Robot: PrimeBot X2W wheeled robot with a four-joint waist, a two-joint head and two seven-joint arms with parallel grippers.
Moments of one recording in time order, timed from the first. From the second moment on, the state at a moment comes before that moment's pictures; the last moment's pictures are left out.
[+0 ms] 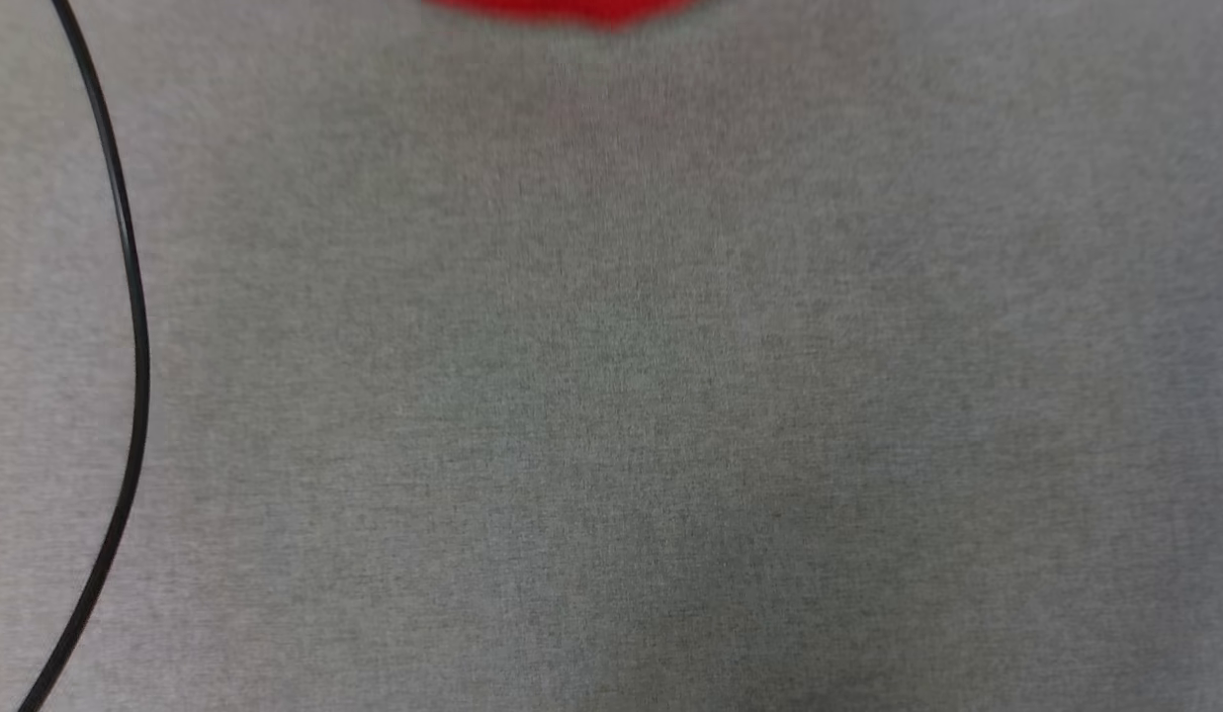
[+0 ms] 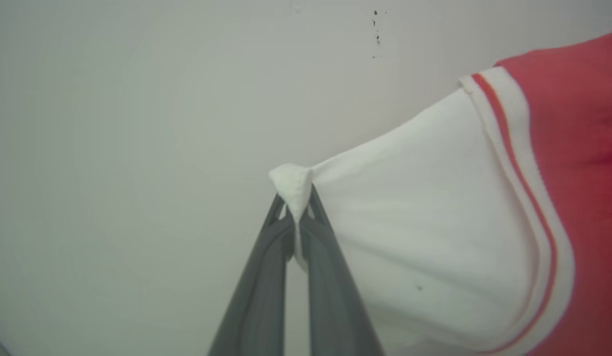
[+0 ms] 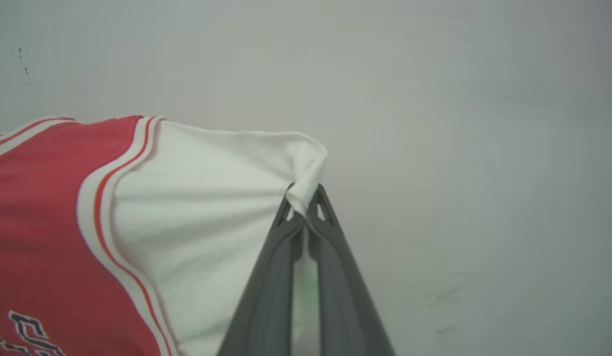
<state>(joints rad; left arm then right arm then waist) -1.61 0.51 -0.43 0.67 -0.44 0.10 0.14 -1.57 -0.35 -0.03 0.70 0.29 0.13 0.23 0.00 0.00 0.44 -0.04</state>
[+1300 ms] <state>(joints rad) -0.83 0.37 -0.33 0.98 -0.69 -0.09 -0.25 -0.78 -0.39 0.34 0.72 0.75 0.13 0.00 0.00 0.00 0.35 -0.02</state>
